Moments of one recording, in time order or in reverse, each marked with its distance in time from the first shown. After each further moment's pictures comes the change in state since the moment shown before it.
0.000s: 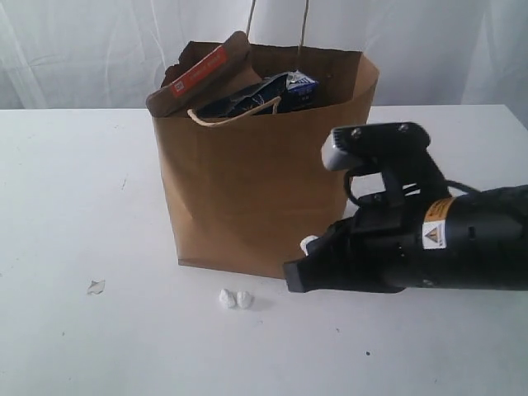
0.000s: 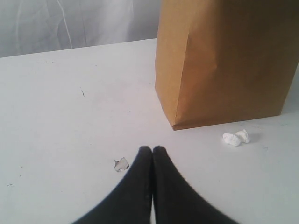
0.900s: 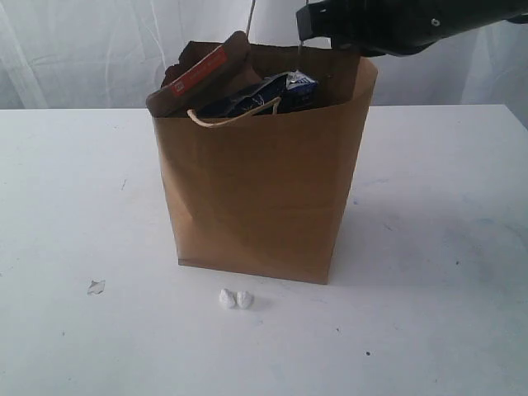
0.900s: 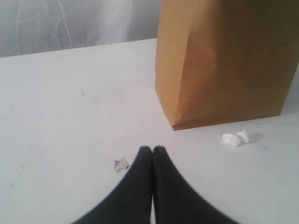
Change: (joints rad) left arm 0.000 0.000 0.000 0.000 0.000 0.000; right arm -0.232 0.202 -0.612 -0.110 0.211 -0.098
